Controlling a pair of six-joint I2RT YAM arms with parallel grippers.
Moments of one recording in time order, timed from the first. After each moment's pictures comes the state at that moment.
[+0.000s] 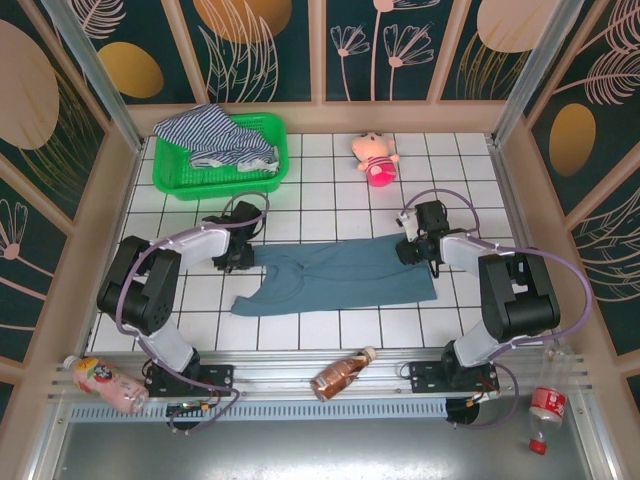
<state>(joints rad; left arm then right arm) -0.39 1.71 0.94 -0.64 -0.27 -0.50 0.21 1.57 0.73 -0.25 -0.04 -0.21</state>
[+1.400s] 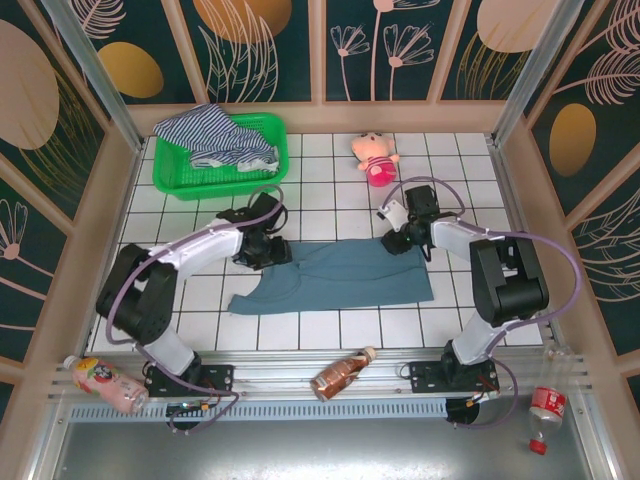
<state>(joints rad) -0.55 1.67 1.06 -0.66 0.13 -0.74 0.25 1.68 0.90 -0.29 -0.16 -0.47</state>
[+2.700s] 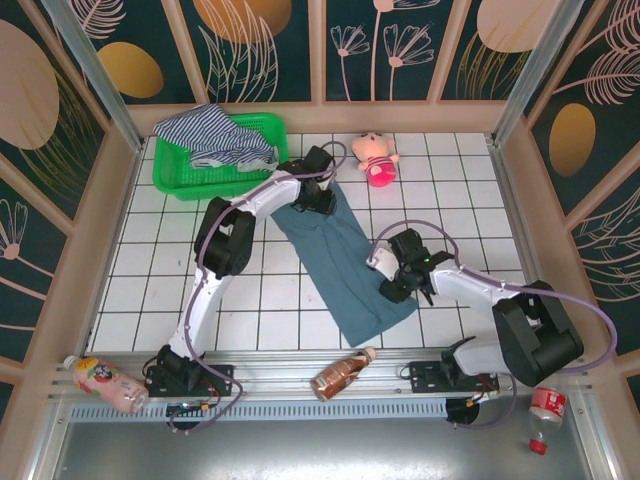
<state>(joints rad) -0.55 2.45 2.06 -0.73 0.10 -0.21 0.53 1.32 0.58 -0.45 -0.05 -0.48</state>
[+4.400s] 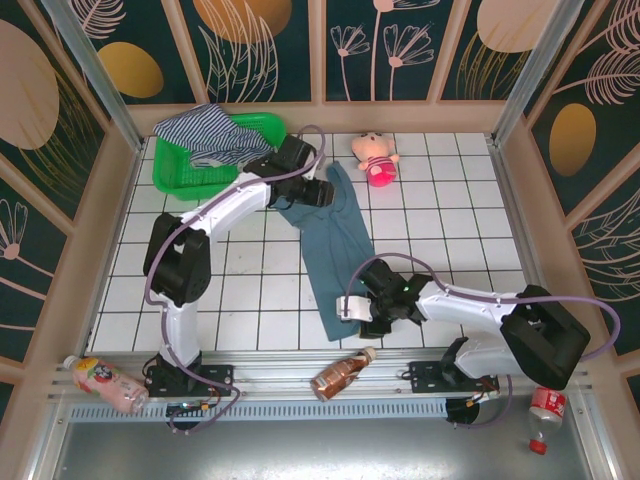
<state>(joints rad) -0.56 1.98 1.66 -0.60 0.19 -0.31 0.88 1.29 0.52 -0.45 -0.24 -0.71</state>
